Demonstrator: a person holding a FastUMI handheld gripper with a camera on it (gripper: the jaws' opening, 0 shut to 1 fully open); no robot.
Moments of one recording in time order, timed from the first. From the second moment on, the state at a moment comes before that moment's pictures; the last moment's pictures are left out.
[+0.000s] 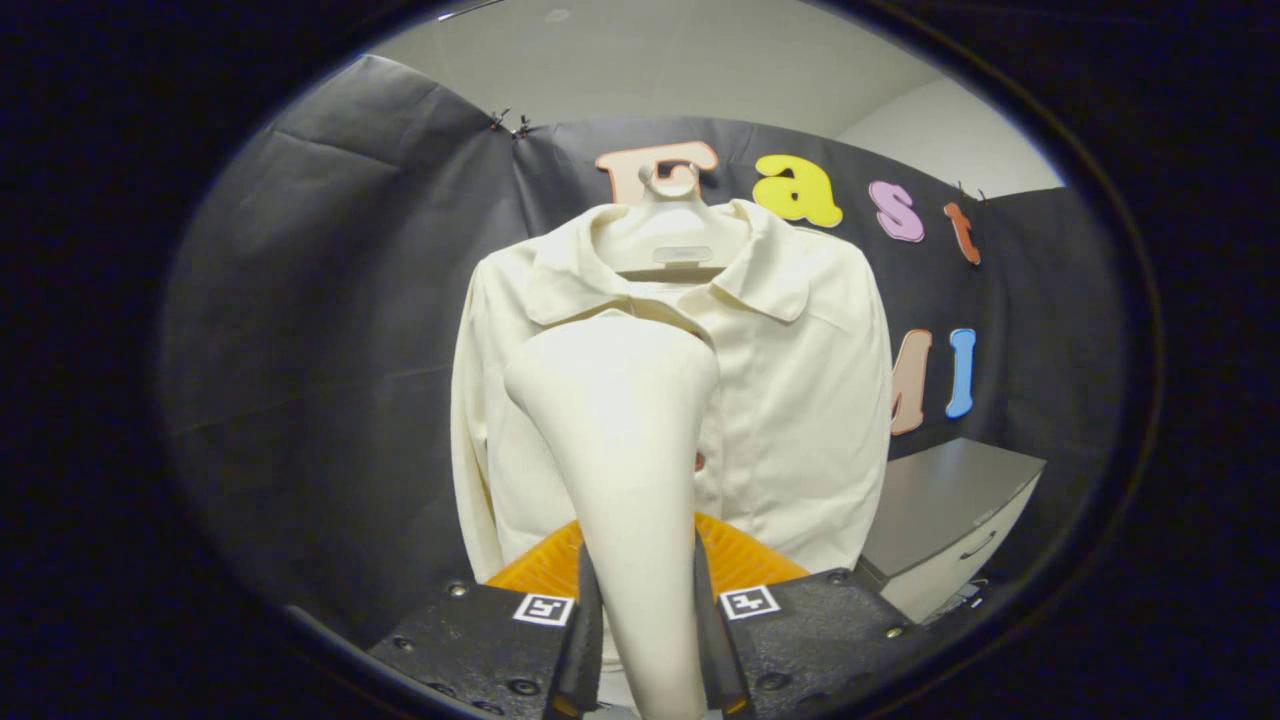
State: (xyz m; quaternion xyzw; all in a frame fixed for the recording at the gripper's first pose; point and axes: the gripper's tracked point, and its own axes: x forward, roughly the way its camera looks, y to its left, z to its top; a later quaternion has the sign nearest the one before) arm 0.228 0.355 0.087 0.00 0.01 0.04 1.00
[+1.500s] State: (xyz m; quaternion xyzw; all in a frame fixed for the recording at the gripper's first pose) arm 0.278 0.362 -0.118 -0.04 0.16 -0.02 0.99
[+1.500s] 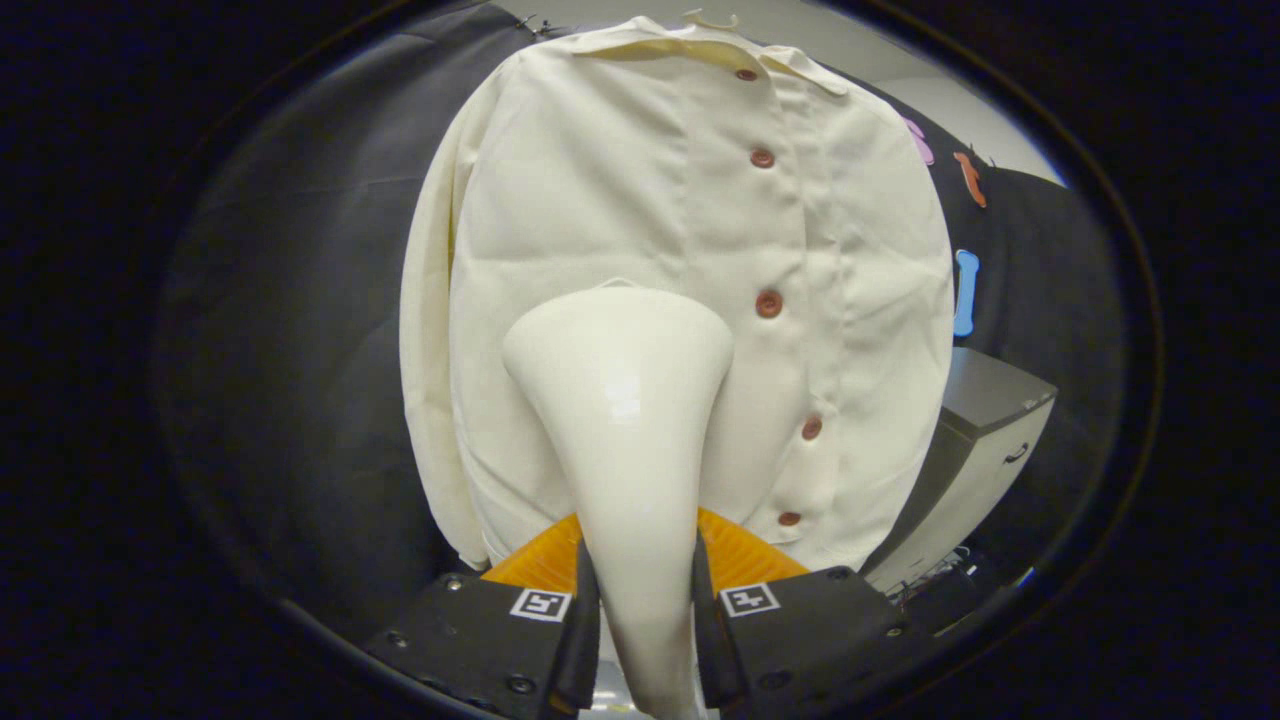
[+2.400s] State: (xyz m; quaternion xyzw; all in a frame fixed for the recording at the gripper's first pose) arm 0.271 0.335 -0.250 -0.06 0.25 -0.03 0.97
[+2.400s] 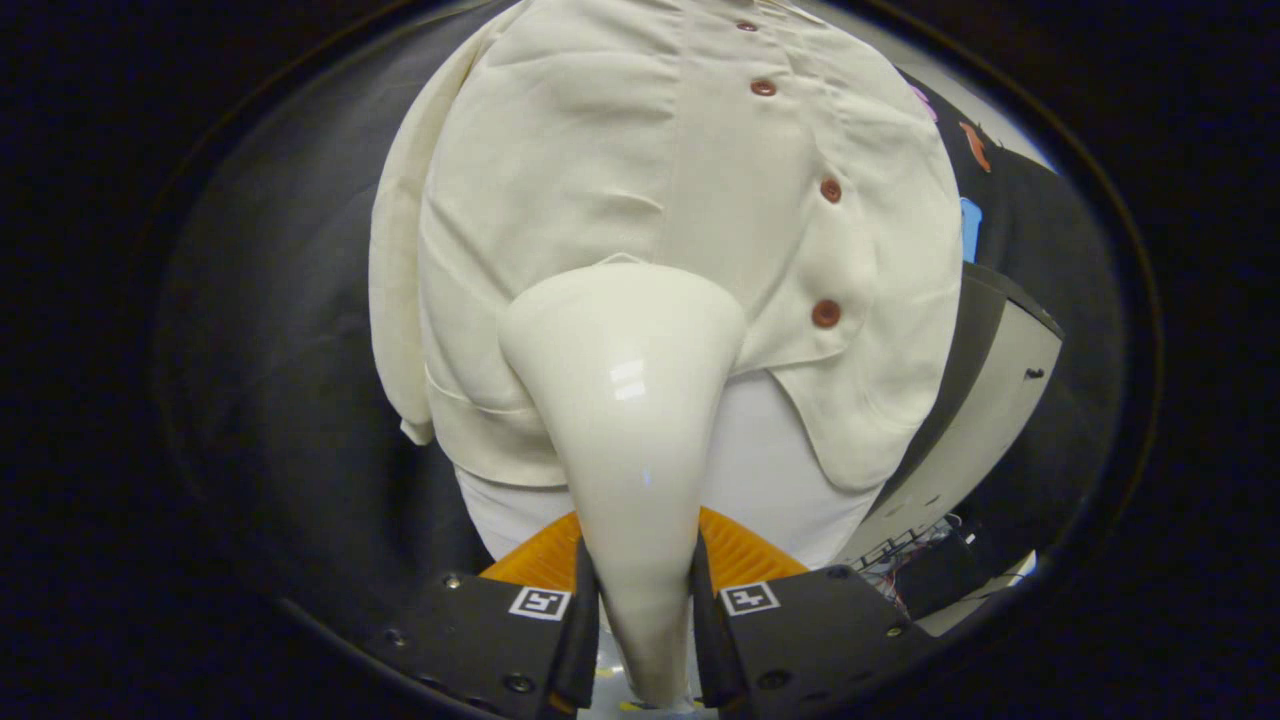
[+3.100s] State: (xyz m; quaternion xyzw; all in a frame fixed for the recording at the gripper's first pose) arm 0.206 0.305 -0.276 -0.05 0.28 -0.02 0.96
